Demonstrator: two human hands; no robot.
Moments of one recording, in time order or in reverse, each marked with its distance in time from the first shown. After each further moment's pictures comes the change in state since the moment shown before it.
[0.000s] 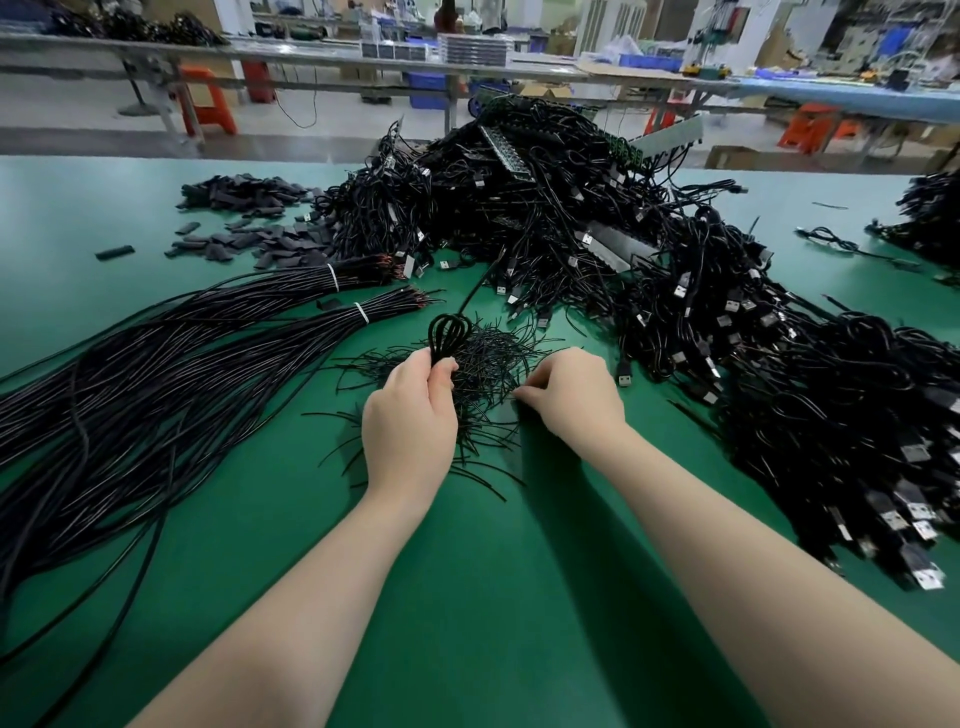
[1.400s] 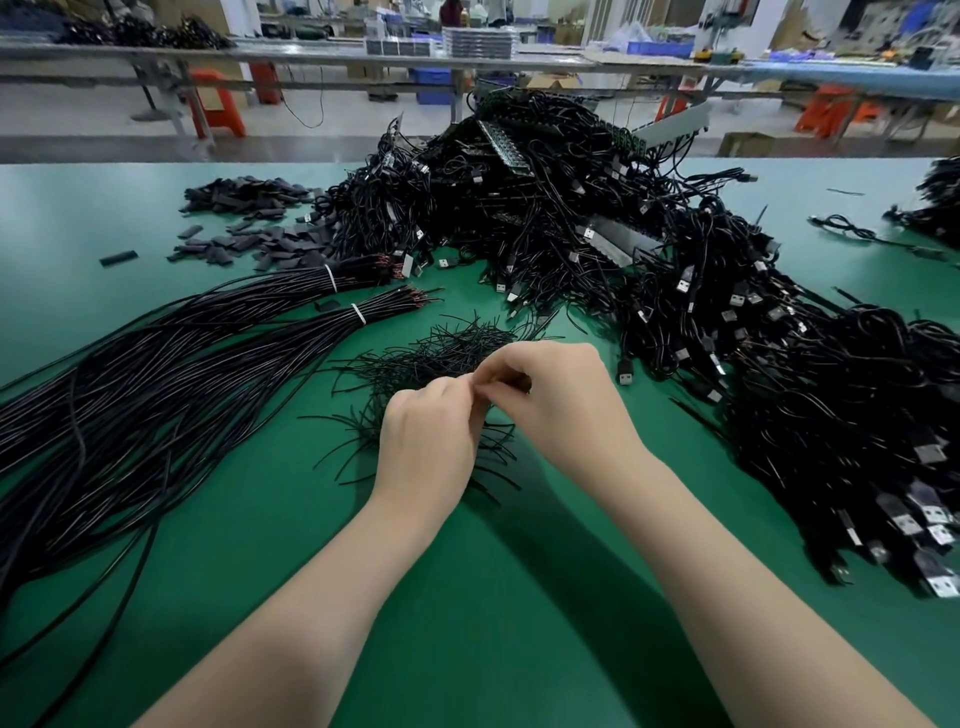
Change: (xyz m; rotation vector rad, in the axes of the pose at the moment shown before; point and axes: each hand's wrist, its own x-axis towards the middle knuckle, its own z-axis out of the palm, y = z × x) left_hand -0.011 0.014 0.002 0.285 -0.009 0.390; right_hand -0.043 -0.019 -0.022 0.199 0.127 -0.507
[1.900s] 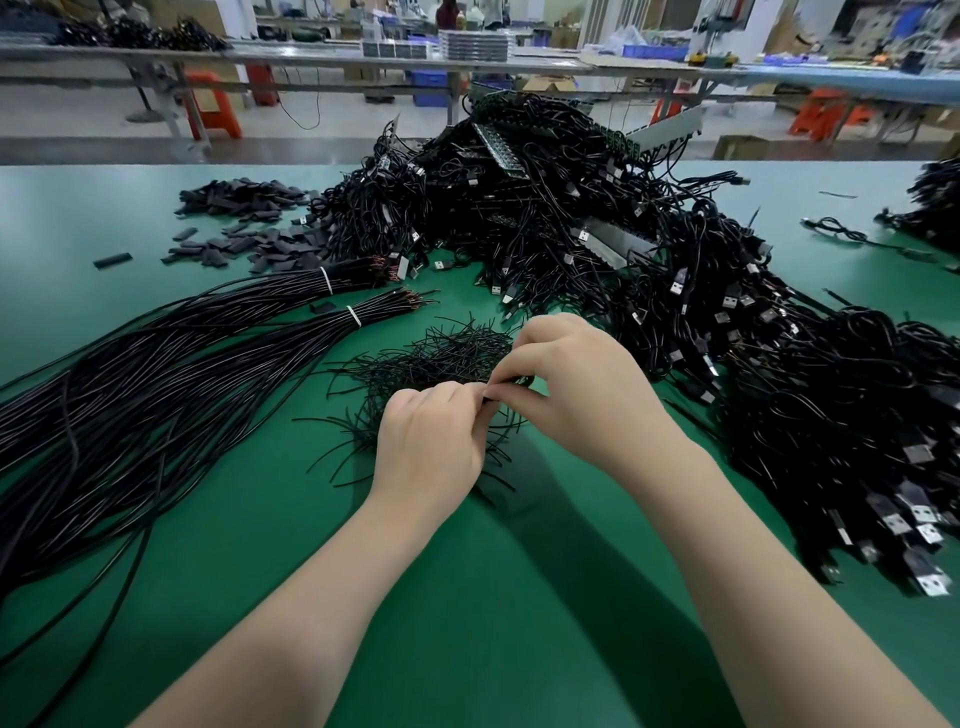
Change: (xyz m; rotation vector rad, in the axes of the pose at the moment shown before) left_hand 0.002 0.001 0.000 0.035 -0.098 0.072; right_hand 0.003 0.002 -0.030 -0.293 -0.104 -0.185
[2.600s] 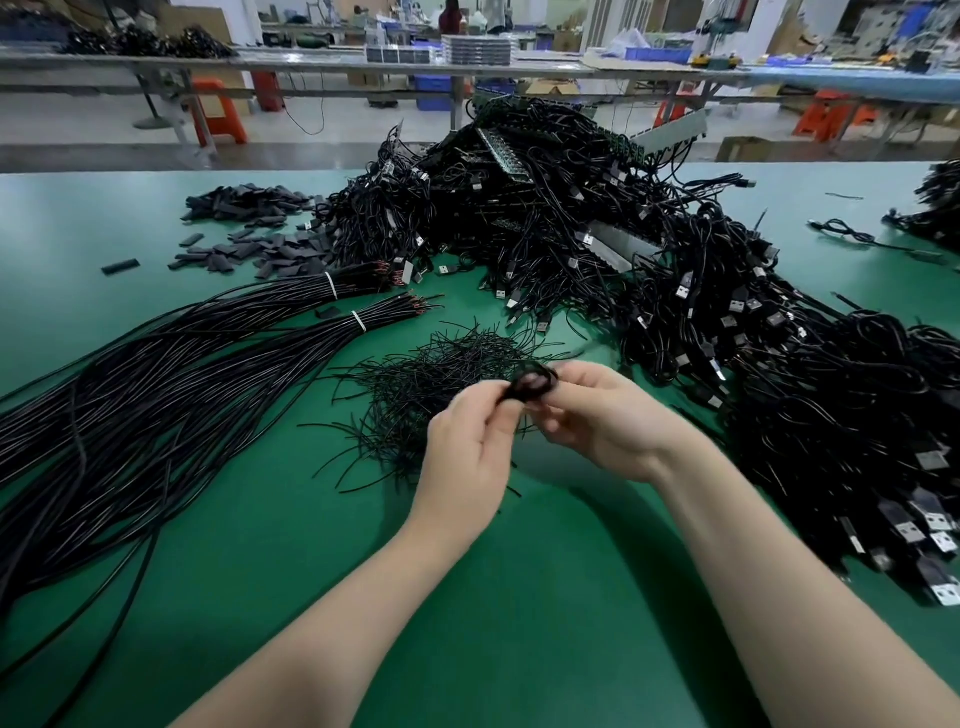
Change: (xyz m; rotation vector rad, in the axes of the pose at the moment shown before) left_hand -0.006 0.019 0.003 -0.703 -0.021 -0.183; right_hand -0.008 0.038 0.029 1.527 -0.267 0.470
